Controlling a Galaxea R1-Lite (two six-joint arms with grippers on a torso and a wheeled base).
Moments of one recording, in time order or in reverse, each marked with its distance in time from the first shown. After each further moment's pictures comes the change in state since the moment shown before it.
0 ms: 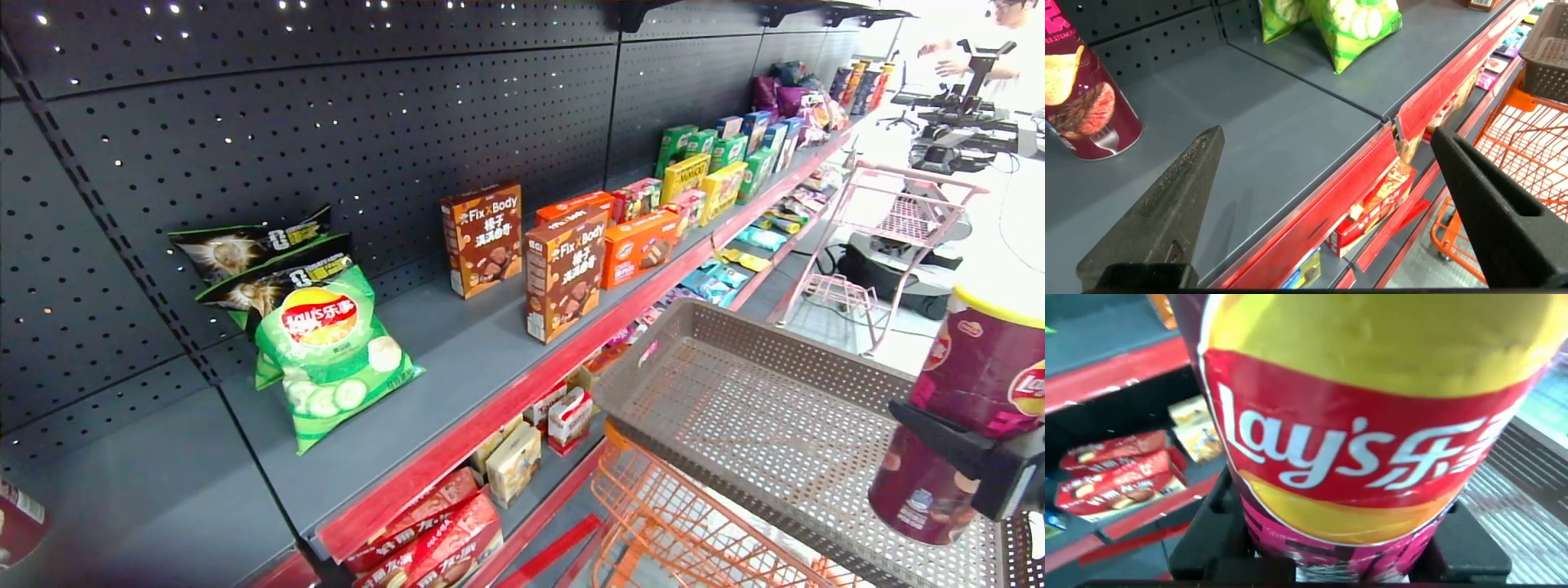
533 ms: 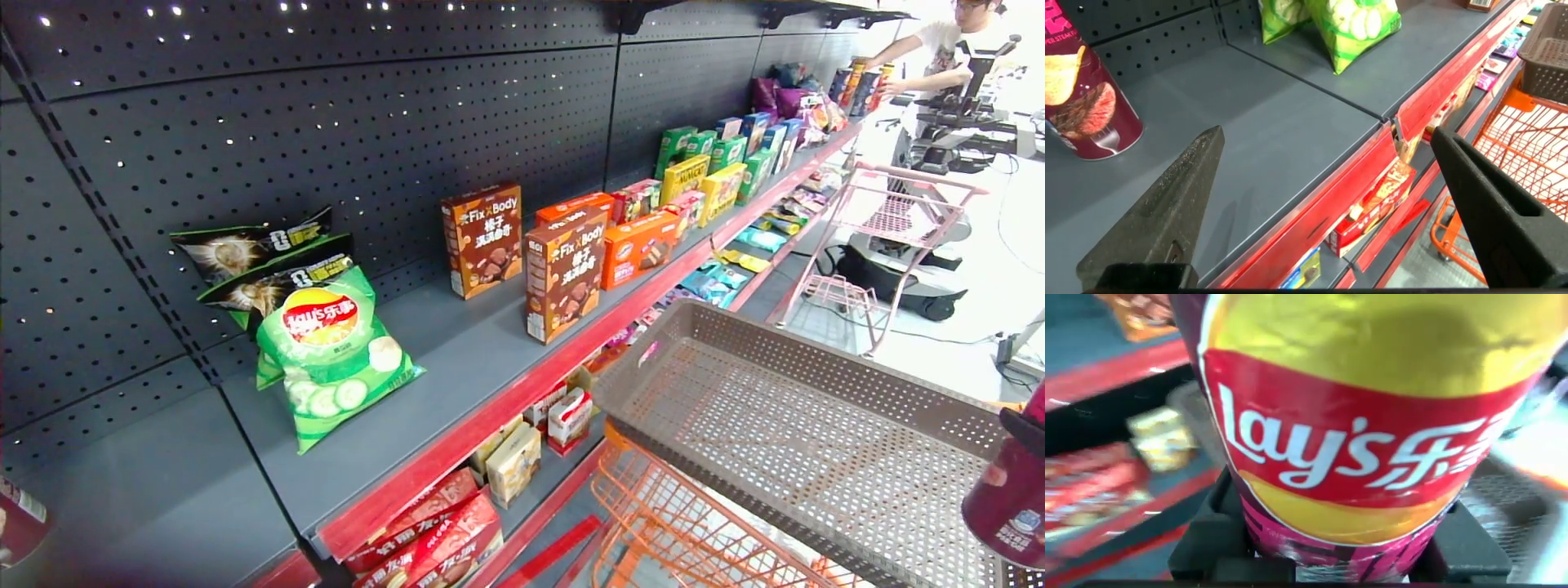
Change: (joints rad) left arm -0.001 0.000 0.000 0.000 0.000 0.000; right arm -0.186 -0.239 -0.031 0.206 0.064 -0.087
